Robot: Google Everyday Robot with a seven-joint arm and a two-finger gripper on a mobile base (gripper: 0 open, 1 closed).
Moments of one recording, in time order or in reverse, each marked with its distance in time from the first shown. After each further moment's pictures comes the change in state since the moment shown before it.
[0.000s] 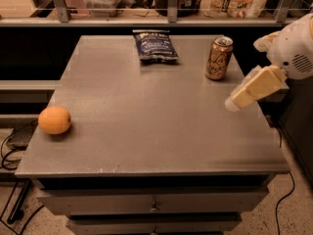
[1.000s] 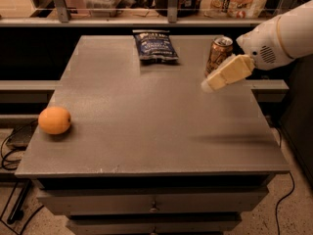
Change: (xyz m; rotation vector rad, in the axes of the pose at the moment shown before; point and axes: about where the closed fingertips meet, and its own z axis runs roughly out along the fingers) arm -0.034 -0.035 0.054 0.001 -0.120 0.110
